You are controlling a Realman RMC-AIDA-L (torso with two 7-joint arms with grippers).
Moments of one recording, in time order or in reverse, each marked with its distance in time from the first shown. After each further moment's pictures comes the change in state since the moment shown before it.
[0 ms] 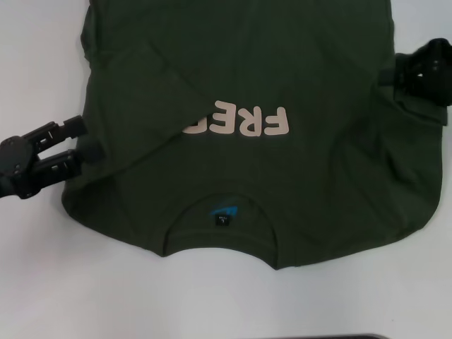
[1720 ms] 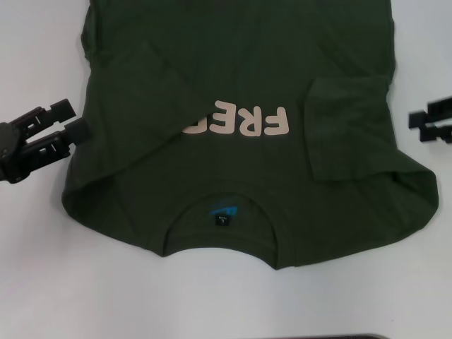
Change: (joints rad) left arm -0.013 -0.001 -0.065 0.002 0.000 0.006 -0.008; right arm -0.075 -0.080 -0.161 0.014 -0.021 0.009 -0.037
